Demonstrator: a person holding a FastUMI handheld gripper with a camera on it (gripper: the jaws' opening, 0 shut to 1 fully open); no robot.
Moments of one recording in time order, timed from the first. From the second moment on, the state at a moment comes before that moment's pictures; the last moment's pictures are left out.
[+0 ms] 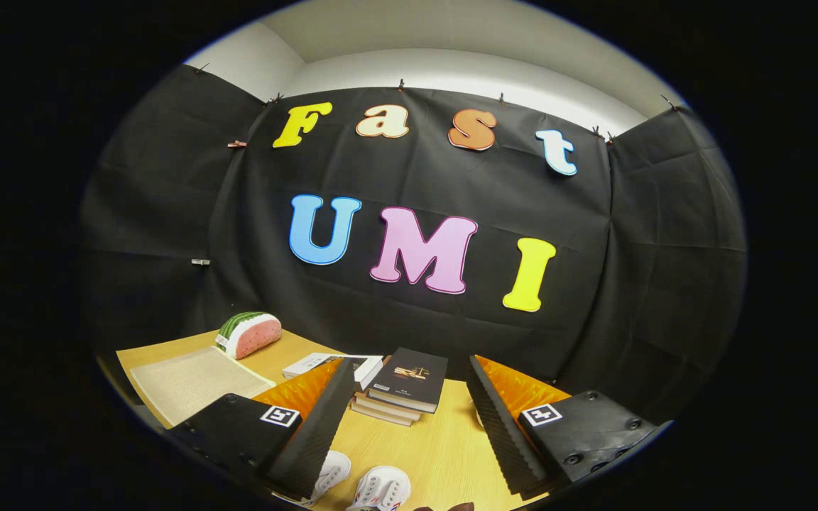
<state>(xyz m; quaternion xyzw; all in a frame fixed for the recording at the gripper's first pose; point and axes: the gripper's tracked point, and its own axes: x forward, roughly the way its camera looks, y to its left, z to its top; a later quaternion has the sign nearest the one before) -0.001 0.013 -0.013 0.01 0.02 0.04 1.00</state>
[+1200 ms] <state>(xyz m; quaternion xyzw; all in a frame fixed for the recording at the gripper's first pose) -0.035 0.206 -0.159 0.47 0.39 0.31 0.73</state>
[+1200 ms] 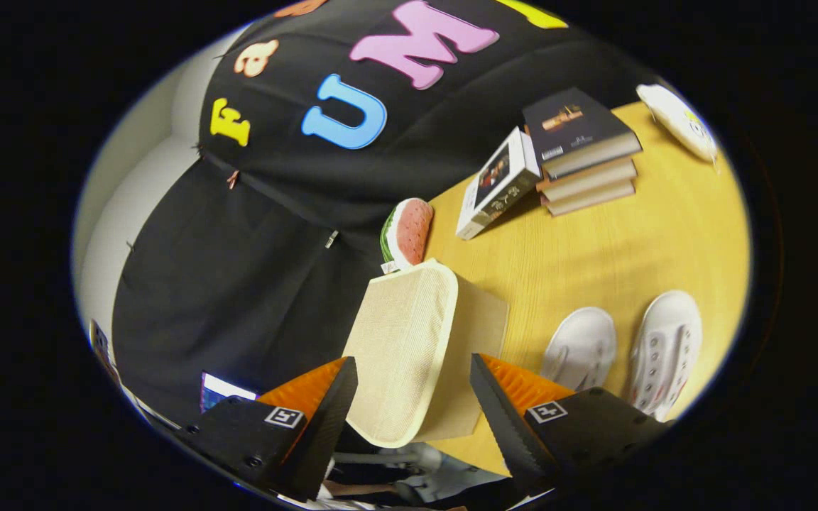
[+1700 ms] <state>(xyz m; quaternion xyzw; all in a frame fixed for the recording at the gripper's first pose) -0.045 0.249 -0.200 0.50 0.45 0.32 0.67</state>
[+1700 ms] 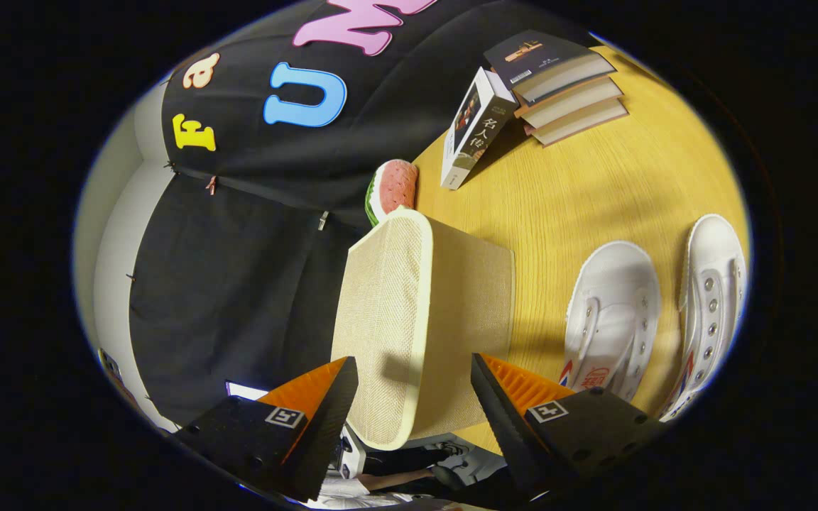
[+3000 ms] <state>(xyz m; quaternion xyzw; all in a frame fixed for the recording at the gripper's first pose) -0.036 0.310 -0.088 0.51 0.37 0.39 0.67</state>
